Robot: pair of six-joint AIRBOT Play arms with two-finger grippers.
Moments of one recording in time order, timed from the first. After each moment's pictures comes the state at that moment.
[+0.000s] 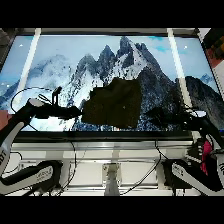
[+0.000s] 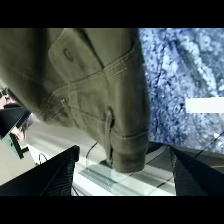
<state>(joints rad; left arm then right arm) 0.05 -1.27 0.68 0.75 -0.97 -1.07 -0.26 -1.12 0.47 -0.52 1.10 1.18</state>
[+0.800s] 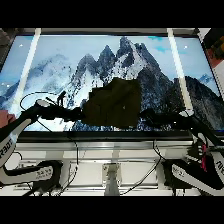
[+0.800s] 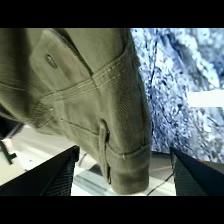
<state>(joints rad) 0.02 -1.40 0.68 0.66 -0.95 -1.11 -0.05 -1.18 0.46 -0.50 0.93 1.27</state>
